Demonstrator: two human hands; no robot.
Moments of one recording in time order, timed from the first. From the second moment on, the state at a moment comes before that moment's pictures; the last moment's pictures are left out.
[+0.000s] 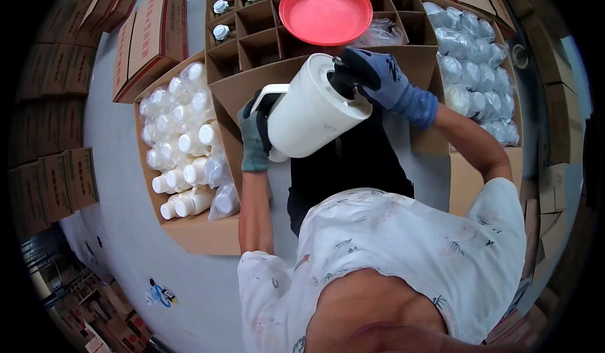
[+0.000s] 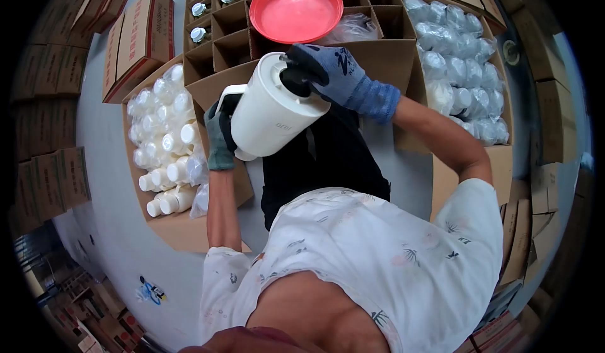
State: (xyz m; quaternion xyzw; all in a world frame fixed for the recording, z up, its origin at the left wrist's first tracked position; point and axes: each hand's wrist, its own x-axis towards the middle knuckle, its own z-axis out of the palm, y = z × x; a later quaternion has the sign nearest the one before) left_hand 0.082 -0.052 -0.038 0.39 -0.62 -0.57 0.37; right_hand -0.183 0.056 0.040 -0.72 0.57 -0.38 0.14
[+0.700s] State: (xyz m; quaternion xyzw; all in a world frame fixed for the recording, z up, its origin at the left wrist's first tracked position) left_hand 0.030 0.002 0.008 -0.12 -0.97 -0.17 0.09; right_hand -0.304 -0.058 -0.038 -0.60 0.69 -0.39 0.10
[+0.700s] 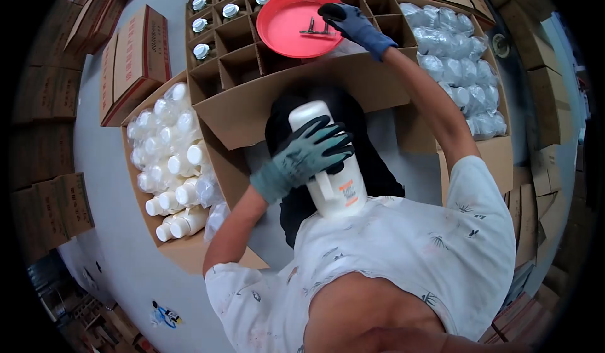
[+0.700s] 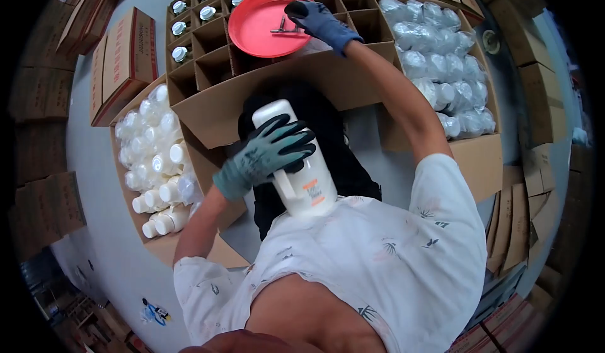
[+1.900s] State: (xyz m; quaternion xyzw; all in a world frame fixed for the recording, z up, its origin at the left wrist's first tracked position) left_hand 0.057 0.086 -0.033 0.34 -0.78 -0.39 0.35; right_hand -0.106 0.153 0.095 -0.79 0.26 -0.54 0.10
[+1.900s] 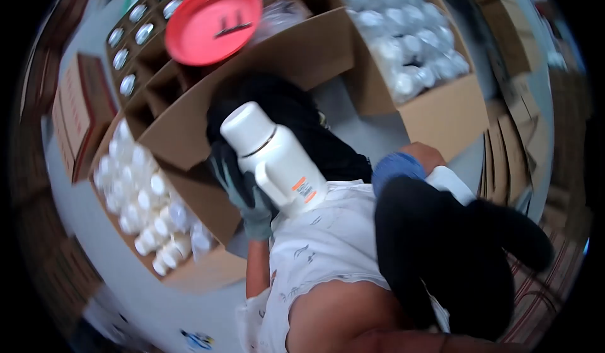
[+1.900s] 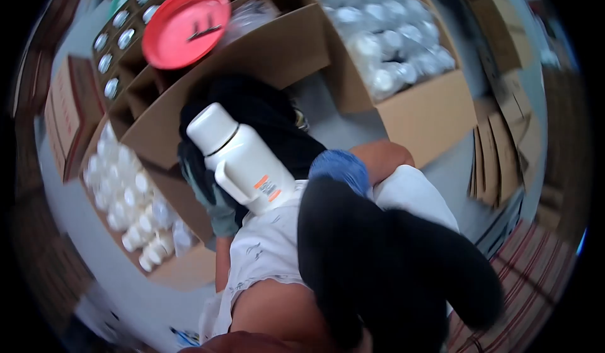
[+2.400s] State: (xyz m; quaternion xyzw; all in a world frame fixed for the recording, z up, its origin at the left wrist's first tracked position) left_hand -0.011 0.084 -0.015 0.18 -0.92 -0.28 0.19; right_hand -0.176 0.182 0.103 -0.69 0.42 -0.58 -0.08
